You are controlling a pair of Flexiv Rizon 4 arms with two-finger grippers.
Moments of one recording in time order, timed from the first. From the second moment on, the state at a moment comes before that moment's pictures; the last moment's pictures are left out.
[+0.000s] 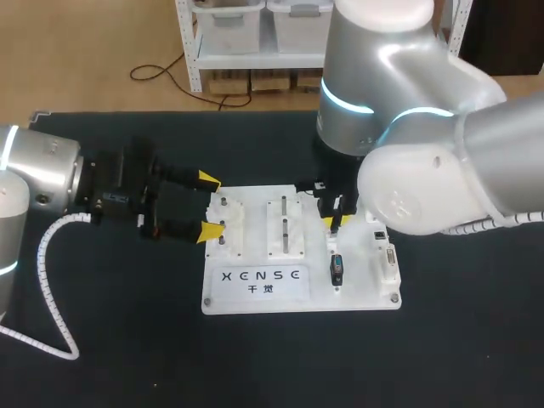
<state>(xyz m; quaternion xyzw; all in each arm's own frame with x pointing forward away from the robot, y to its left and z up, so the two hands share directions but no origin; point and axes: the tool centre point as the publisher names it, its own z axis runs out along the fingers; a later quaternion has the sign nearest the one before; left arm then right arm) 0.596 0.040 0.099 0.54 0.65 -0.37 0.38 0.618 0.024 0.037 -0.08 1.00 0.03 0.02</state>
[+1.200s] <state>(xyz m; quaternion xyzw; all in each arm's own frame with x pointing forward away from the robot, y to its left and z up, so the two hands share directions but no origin) 0.596 0.040 0.099 0.55 0.65 -0.37 0.38 0.615 -0.050 0.042 -0.03 1.00 0.00 0.01</state>
